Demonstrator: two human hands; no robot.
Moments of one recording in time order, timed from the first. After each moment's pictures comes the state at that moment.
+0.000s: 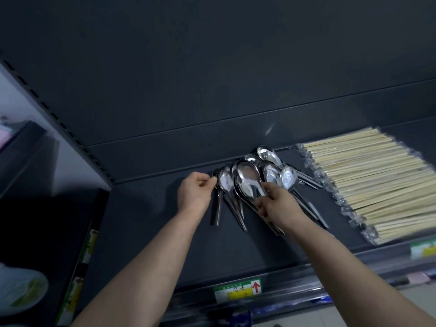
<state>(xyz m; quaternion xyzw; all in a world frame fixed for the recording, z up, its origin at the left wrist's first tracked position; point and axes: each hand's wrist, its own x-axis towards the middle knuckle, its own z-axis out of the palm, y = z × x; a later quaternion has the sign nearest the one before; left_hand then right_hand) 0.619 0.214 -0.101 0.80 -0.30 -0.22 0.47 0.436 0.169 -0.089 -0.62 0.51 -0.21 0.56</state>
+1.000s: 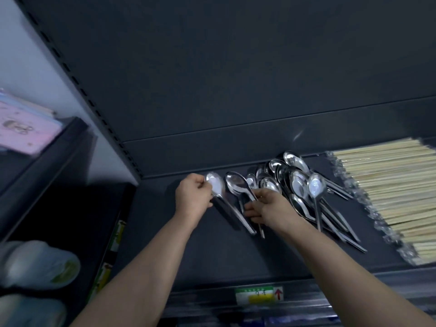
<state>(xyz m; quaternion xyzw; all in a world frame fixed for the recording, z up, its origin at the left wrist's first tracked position) 0.655 0.251 -0.081 0.80 -0.25 -0.22 0.49 0.488 0.187 -0.088 -0.61 0.43 -0.18 0.64</state>
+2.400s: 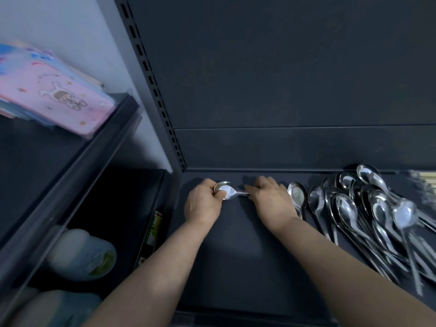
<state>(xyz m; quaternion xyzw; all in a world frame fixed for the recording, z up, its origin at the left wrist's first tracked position) 0.766 0.286 -0.116 0.90 -0.27 -0.15 0.30 0.634 0.186 -0.114 -0.95 0.31 -0.04 0.07</state>
